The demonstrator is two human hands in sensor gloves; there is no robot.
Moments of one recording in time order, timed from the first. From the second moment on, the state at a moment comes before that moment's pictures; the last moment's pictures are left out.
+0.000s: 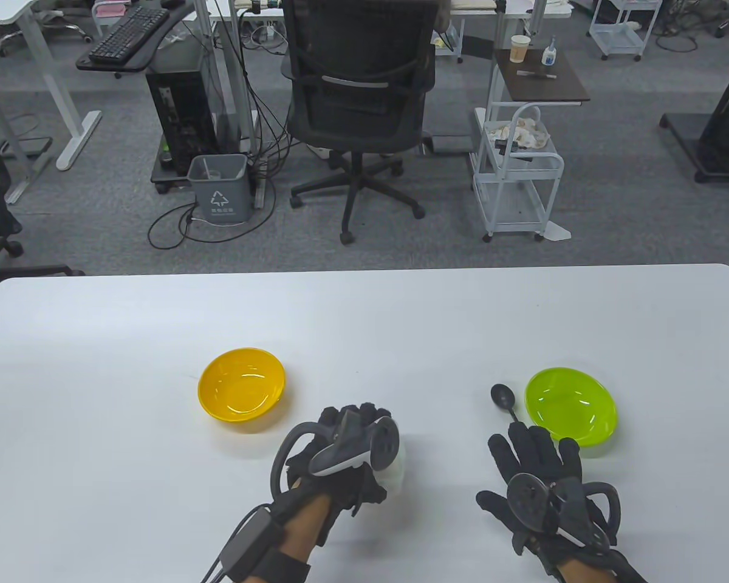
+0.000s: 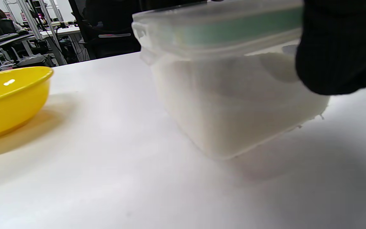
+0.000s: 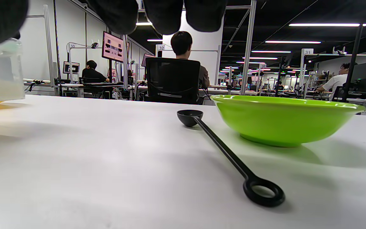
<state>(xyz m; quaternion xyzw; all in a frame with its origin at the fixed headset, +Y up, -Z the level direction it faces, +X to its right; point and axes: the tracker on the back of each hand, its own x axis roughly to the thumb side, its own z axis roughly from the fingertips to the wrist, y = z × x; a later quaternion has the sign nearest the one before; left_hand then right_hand) -0.051 -0.703 -0.356 -0.15 -0.17 -0.07 0.97 0.214 -0.728 -0.301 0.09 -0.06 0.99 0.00</state>
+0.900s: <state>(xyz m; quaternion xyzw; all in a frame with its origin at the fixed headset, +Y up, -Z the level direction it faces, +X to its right) -0.016 -0.739 -0.338 -0.16 -0.21 -0.07 0.96 0.211 -0.729 -0.301 0.09 -0.05 0.99 0.00</state>
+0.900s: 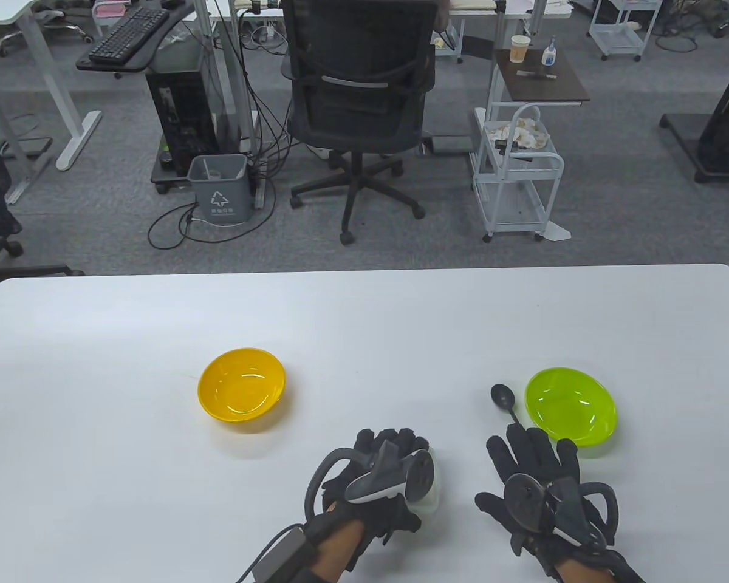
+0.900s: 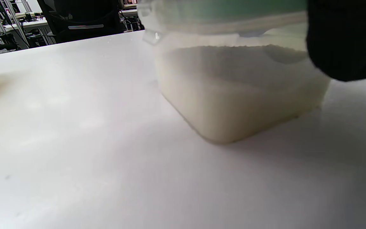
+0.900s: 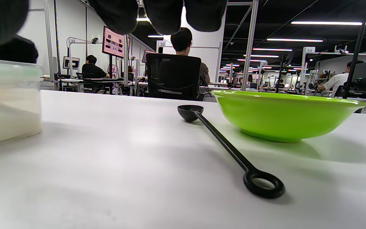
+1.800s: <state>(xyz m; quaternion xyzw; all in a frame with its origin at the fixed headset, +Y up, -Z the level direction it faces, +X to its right) -0.107 -0.742 -0.352 -0.19 -0.07 0.23 0.95 0.159 -0.736 -0.337 -0.01 0.12 0.95 0.28</state>
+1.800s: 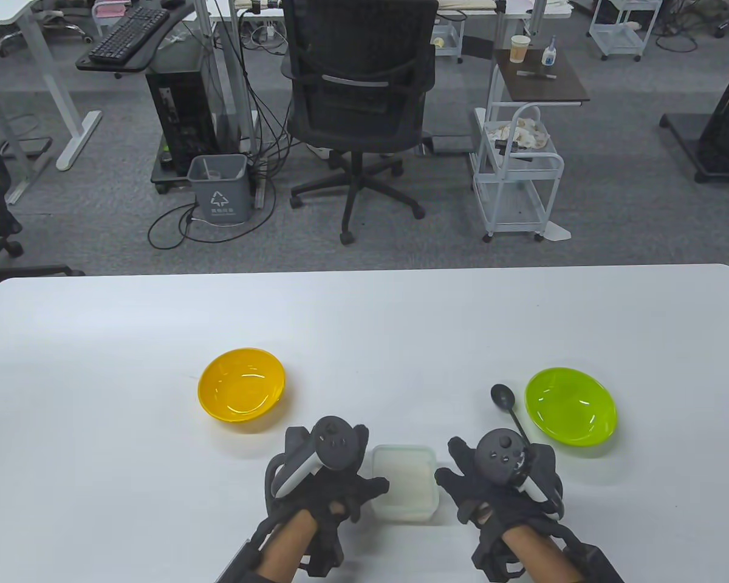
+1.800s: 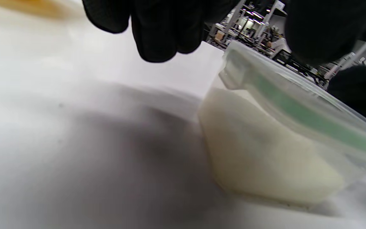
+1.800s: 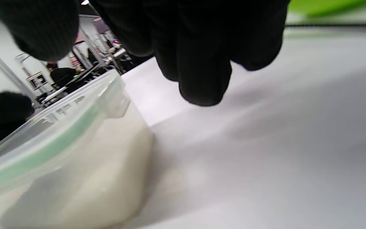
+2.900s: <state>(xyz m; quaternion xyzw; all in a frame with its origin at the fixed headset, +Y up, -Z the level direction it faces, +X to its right) -0.122 -0.773 -0.356 -0.26 0.03 0.35 0.90 0.162 -0.767 -0.340 -0.11 0.14 0.89 0.41</state>
